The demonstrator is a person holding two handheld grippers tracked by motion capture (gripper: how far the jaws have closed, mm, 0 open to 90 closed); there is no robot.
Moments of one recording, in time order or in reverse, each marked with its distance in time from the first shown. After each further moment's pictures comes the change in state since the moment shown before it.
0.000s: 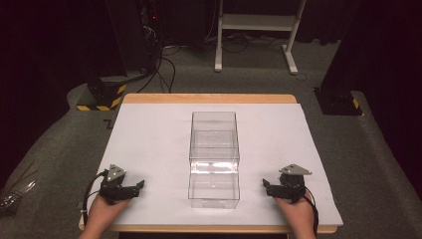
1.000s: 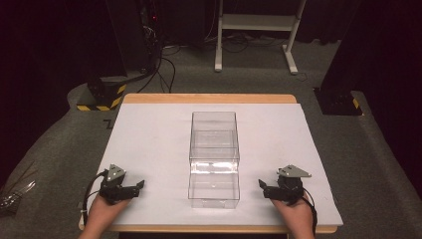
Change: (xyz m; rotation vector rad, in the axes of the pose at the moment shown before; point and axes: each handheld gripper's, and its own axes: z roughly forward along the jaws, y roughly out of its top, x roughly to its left) left arm 0.000 0.000 0.000 -0.001 0.000 -0.001; right arm 0.016 0.008 -0.015 -0.066 0.053 -0.039
